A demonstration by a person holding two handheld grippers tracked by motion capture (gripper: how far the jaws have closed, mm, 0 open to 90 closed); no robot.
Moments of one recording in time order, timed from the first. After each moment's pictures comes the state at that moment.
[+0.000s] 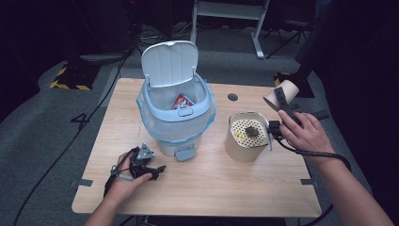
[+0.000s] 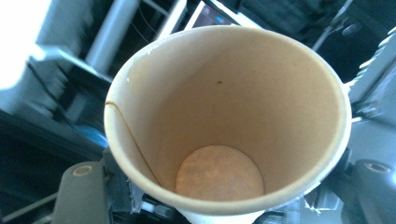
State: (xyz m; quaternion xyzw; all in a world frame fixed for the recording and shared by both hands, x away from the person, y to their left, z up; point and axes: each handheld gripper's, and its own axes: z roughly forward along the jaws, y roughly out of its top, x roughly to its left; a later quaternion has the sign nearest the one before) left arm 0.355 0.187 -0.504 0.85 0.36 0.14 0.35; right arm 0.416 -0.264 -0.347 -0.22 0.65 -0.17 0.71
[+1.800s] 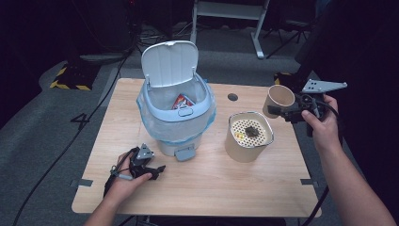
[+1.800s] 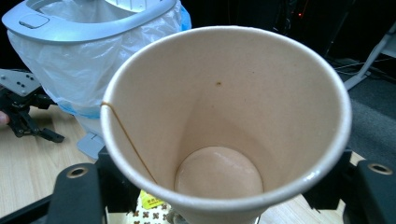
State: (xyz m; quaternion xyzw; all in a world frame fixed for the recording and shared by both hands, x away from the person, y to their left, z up) left arm 0.356 0.188 -0.504 0.85 0.36 0.14 0.35; right arm 0.445 -0.318 -0.279 0.27 0.81 0.49 0.17
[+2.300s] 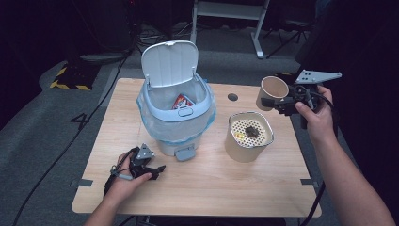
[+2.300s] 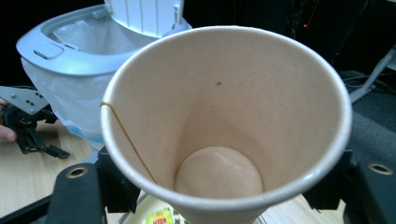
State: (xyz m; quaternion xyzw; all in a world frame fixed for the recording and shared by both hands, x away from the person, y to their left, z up) left arm 0.356 0.188 -0.504 0.85 0.36 0.13 0.35; right arm 0.453 -0.292 -0.258 0.25 0.81 0.50 0.17
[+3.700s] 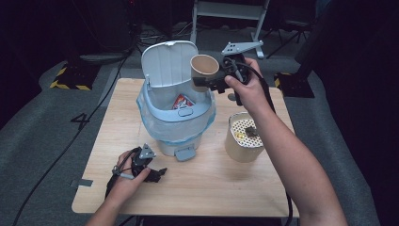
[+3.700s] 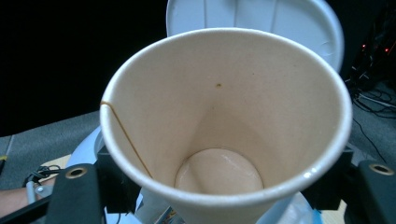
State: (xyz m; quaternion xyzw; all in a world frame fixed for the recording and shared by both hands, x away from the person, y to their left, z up) left arm 0.358 0.183 -0.505 0.86 0.36 0.13 0.34; right arm 0.497 -0.110 -0.229 0.18 0.82 0.54 0.10
